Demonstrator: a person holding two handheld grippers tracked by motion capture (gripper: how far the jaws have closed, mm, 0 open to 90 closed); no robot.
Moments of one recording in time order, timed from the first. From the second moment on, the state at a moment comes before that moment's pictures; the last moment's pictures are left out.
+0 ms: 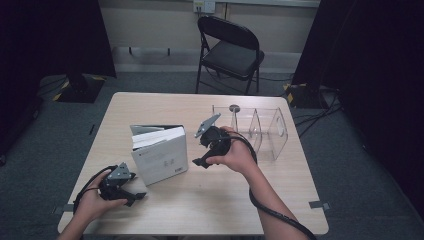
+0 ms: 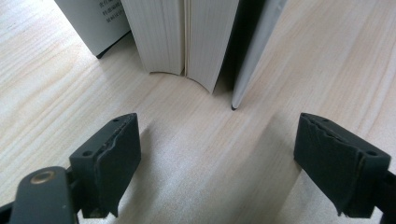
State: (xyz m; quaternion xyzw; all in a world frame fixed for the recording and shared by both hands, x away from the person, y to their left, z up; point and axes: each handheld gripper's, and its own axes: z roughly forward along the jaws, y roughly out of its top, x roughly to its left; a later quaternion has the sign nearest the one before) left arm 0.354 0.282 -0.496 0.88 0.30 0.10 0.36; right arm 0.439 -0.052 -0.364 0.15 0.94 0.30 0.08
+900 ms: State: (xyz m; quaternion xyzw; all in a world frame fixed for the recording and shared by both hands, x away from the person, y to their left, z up) left arm 0.356 0.281 -0.503 0.88 0.27 0.11 0.37; right arm 0.456 -0.017 -0.337 0.12 0.94 0.31 0.07
